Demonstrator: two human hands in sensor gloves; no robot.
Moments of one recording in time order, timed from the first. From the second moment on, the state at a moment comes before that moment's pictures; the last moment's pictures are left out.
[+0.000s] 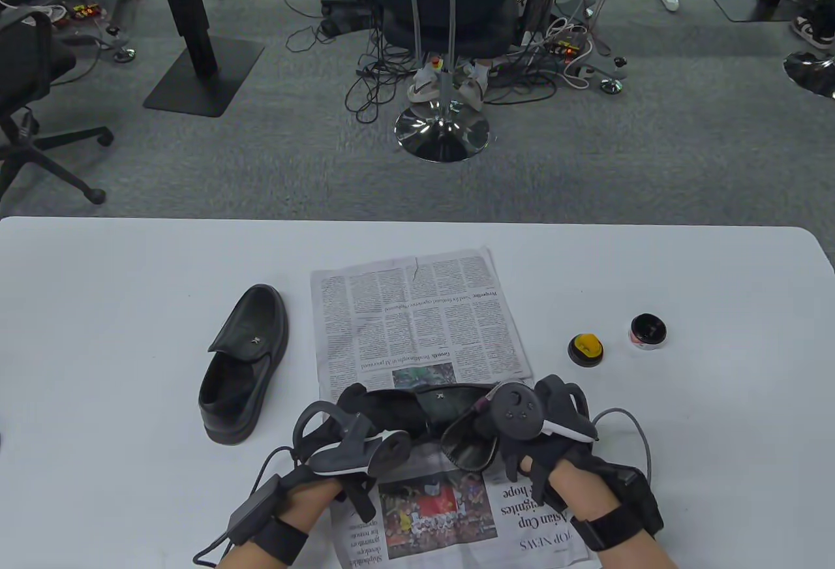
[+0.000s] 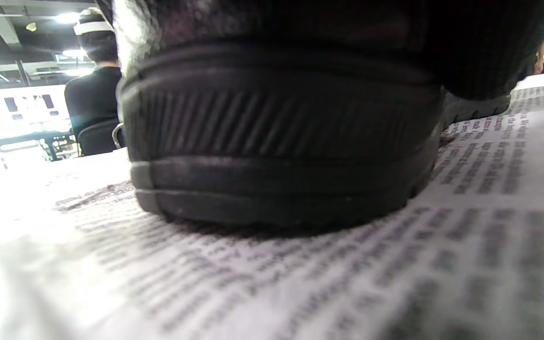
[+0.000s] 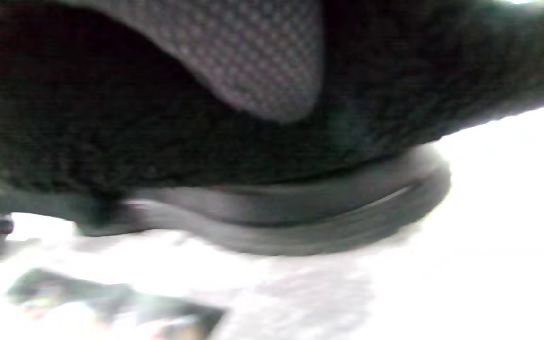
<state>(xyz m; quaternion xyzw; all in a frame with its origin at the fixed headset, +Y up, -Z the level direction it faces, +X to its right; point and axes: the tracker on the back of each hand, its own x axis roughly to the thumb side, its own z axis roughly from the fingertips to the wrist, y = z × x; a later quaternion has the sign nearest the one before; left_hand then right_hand) -0.104 -0.780 -0.299 0.02 -0.30 -0.09 0.95 0.128 -0.735 -0.314 0.30 0.13 0.92 0.19</state>
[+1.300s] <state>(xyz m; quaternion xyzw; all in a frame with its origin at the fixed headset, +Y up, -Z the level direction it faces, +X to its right) -0.100 -0.779 -0.298 0.02 -0.29 -0.10 0.95 0.347 -0.690 -0.313 0.06 -0.18 0.96 0.20</state>
